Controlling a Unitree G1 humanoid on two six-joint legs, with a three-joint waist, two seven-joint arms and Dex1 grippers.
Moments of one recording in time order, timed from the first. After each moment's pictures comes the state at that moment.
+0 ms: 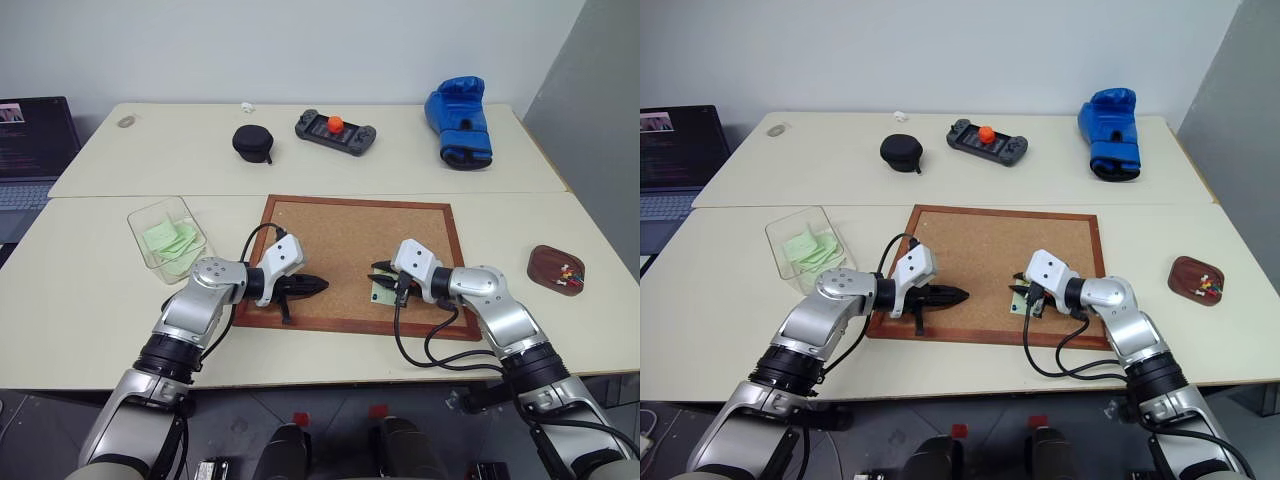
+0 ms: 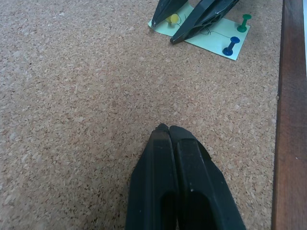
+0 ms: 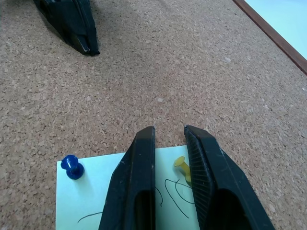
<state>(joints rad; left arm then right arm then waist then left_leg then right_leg) -0.54 0.53 -0.23 0.24 -0.15 0.32 -1.12 -0.50 -0.43 0.26 0.20 -0.02 0.11 0.86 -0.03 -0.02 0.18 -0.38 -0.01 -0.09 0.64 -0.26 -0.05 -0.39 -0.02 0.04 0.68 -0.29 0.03</state>
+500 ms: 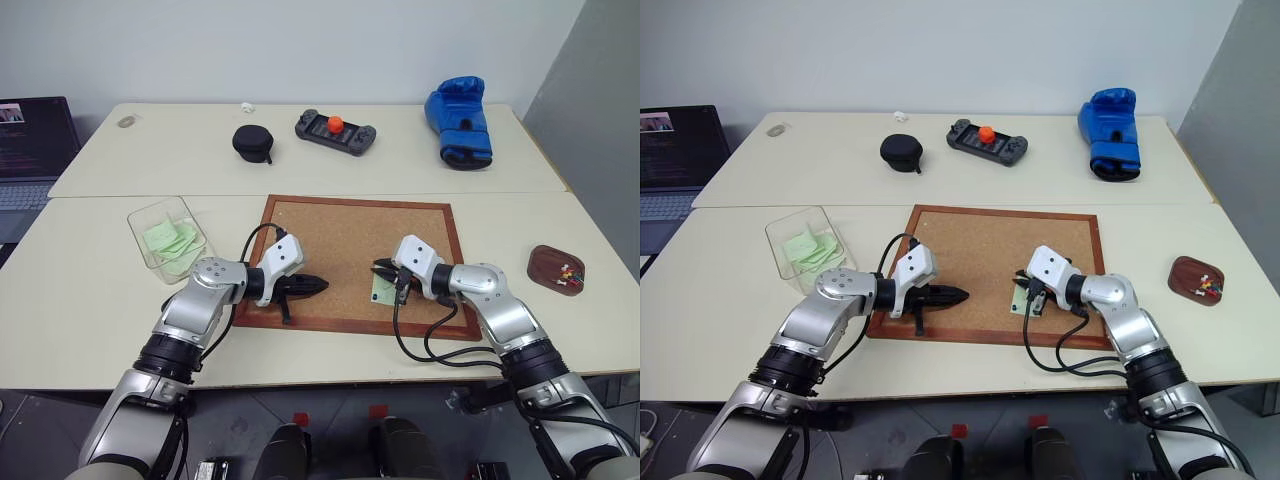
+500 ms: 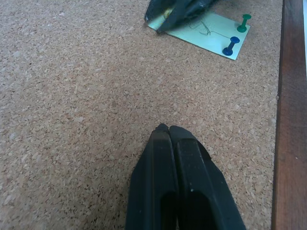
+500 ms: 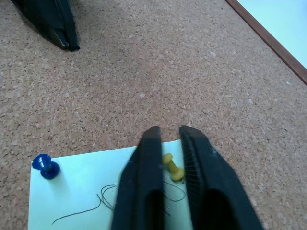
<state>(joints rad) -0.54 0.53 -0.23 0.24 -0.15 0.32 -1.12 -0.53 -0.43 0.26 0.23 -0.03 0.10 0.83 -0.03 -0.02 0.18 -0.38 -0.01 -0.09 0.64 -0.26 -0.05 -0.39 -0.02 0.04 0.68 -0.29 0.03</state>
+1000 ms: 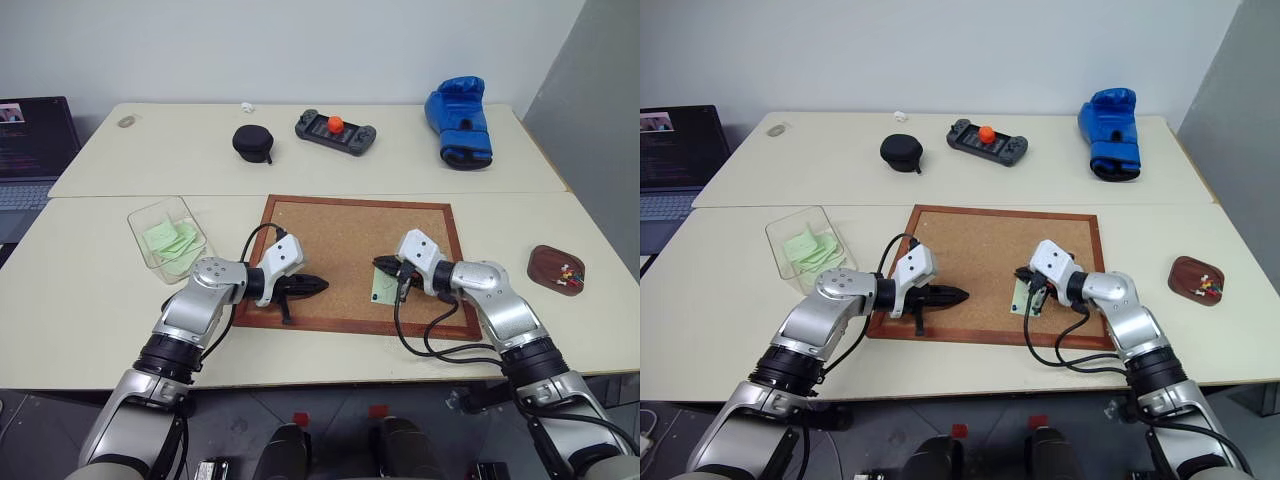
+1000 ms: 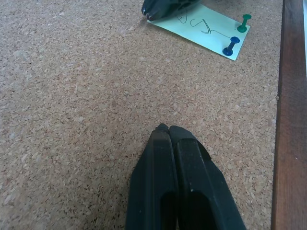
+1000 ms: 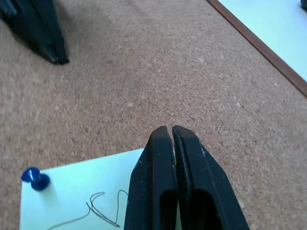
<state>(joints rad) -0.54 0.53 -0.23 0.24 -0.15 0.33 -1.12 -0.53 -0.40 0.20 0.22 0.08 0.23 0.83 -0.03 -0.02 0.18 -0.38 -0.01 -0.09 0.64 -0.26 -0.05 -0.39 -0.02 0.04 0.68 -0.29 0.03</state>
